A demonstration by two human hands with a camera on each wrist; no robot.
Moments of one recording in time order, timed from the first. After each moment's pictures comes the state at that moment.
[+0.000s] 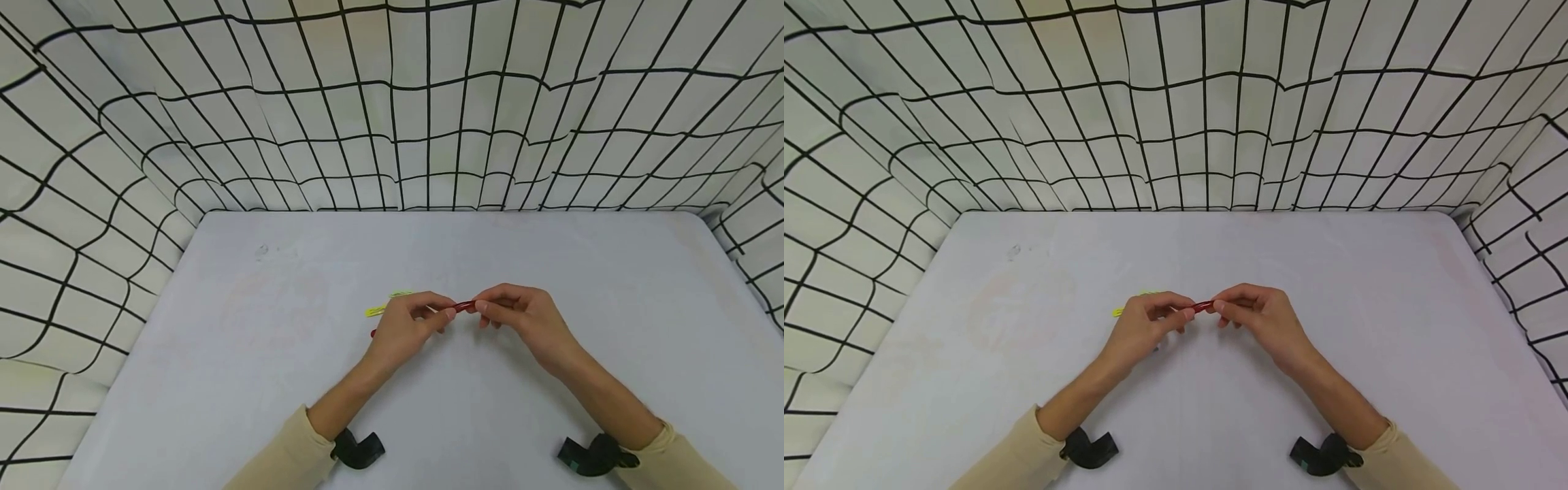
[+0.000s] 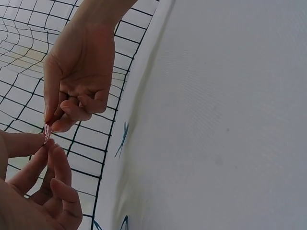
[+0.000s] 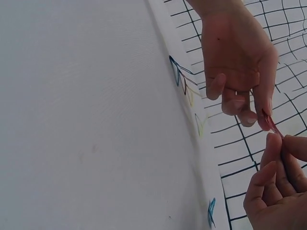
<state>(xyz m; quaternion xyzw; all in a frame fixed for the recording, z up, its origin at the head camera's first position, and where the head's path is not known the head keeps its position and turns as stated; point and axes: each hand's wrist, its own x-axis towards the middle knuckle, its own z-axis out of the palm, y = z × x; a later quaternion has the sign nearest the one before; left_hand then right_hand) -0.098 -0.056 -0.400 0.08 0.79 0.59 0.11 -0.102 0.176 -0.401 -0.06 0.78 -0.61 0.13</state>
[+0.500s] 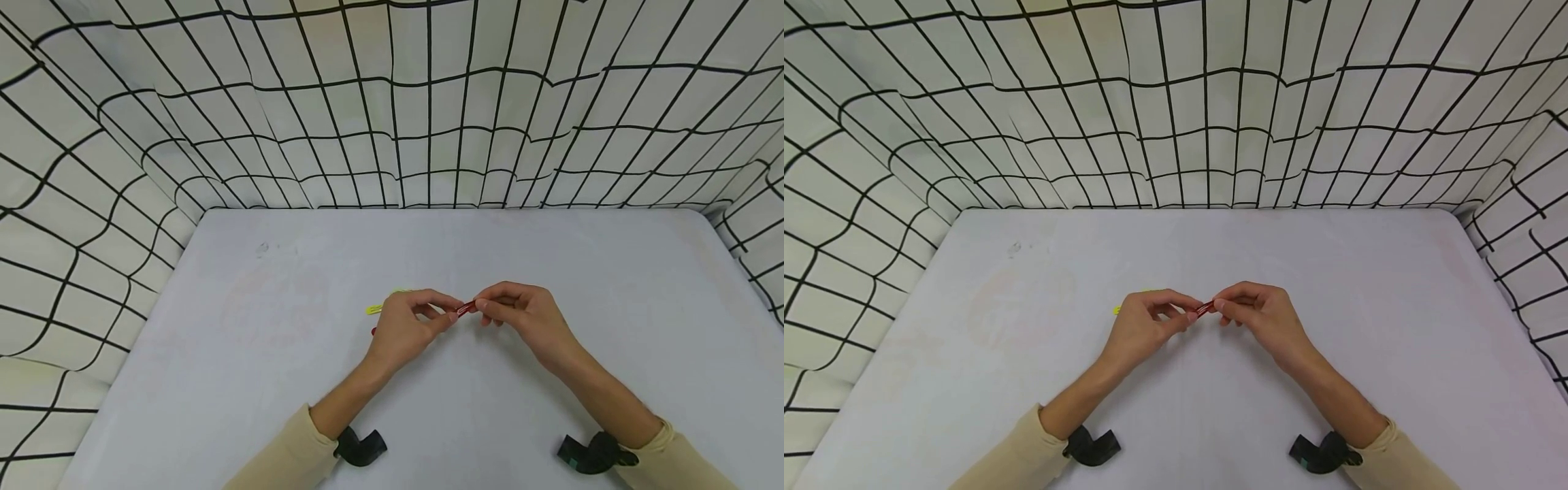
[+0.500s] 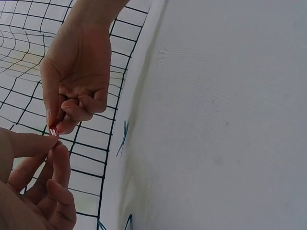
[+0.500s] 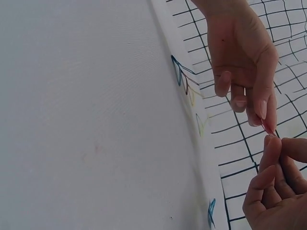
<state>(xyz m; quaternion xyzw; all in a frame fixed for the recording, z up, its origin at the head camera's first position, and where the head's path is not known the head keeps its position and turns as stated) -0.095 -0.055 -0.398 0.10 0.81 0.57 0.07 -0.101 0.174 -0.400 -0.05 0.78 -0.61 0.13</state>
